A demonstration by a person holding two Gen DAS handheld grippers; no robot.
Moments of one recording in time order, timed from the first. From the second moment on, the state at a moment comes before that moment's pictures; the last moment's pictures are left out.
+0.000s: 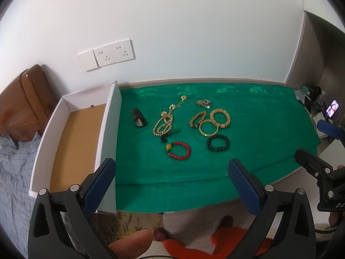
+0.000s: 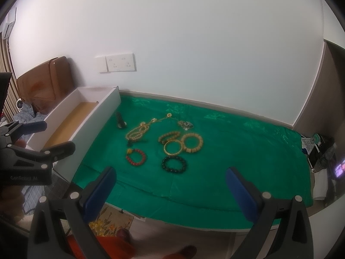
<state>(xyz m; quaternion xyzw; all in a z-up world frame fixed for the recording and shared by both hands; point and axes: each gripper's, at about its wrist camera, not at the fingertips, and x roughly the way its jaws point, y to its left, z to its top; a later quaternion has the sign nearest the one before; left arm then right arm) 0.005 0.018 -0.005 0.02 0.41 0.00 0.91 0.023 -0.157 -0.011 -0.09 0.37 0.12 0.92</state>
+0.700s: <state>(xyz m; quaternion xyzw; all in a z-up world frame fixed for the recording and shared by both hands) 0.005 0.019 -0.004 0.02 0.41 0.00 0.91 0.020 -0.160 -0.011 -0.09 0.37 0.13 0.92</state>
